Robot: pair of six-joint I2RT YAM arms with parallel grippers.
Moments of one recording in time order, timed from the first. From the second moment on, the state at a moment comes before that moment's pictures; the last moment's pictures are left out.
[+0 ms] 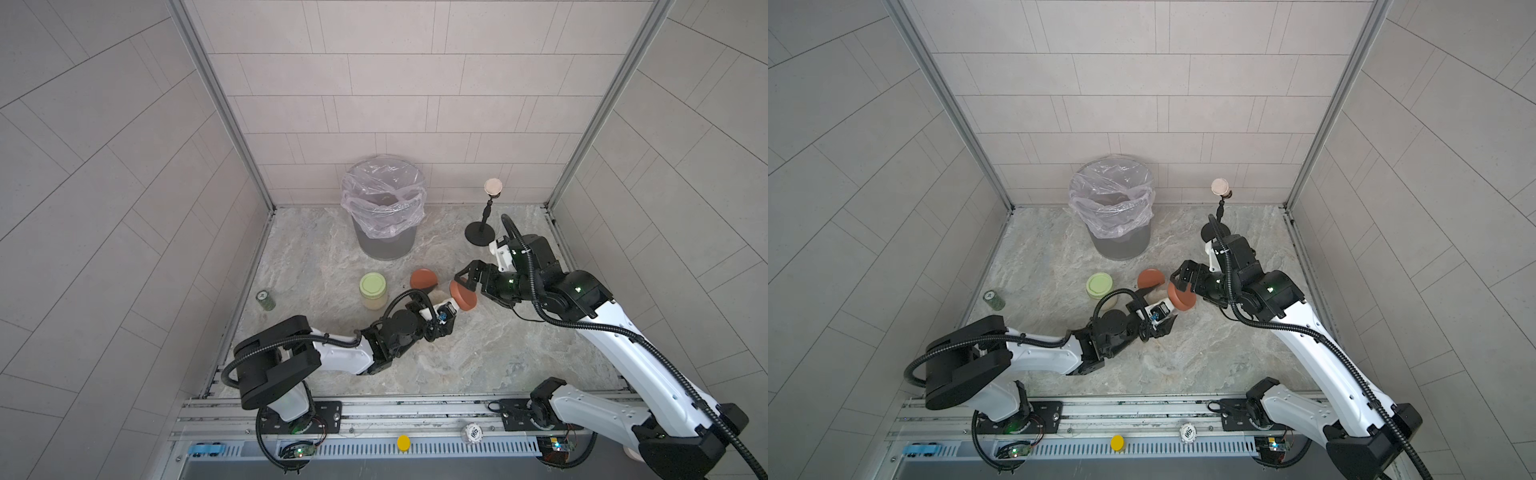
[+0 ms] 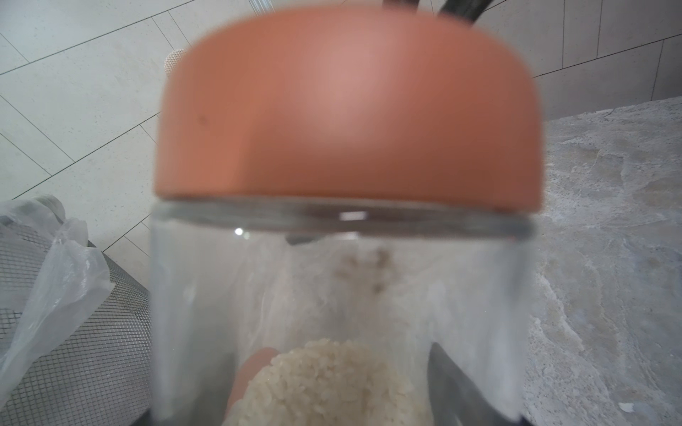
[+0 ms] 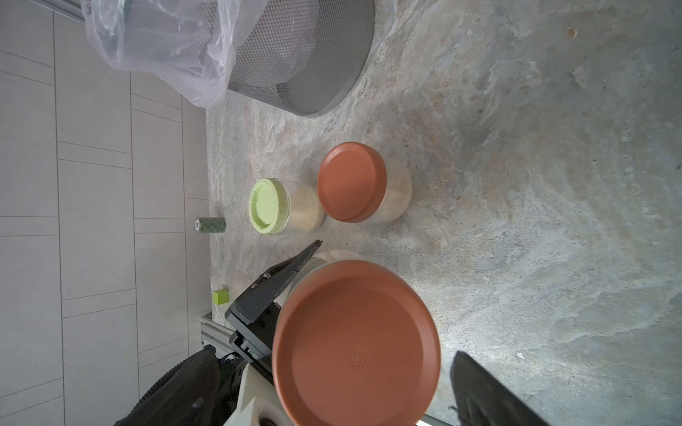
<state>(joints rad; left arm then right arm) -1.11 1.58 0.57 0.90 -0.29 0.47 0.48 1.05 1.19 -0.92 -0.27 0.83</state>
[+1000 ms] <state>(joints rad) -1.12 1.57 0.57 0.90 -0.31 0.48 0.49 1.09 1.14 -0.92 -0.33 0.78</state>
